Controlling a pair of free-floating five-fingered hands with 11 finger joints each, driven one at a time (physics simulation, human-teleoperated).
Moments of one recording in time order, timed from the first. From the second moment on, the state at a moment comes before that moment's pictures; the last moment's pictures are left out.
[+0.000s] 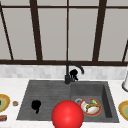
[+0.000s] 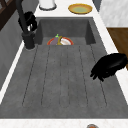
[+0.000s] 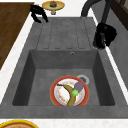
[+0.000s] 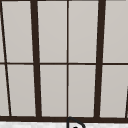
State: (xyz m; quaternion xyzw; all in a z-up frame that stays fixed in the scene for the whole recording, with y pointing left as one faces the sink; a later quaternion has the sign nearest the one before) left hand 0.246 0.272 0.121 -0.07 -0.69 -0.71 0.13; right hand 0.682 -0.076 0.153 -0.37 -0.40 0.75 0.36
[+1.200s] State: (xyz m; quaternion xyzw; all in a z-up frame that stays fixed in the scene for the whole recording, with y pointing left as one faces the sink) left hand 0.246 0.272 0.121 -0.07 -0.69 -0.71 0.13; right hand 0.675 -0.069 0.152 -0.41 -0.39 0.76 0.33
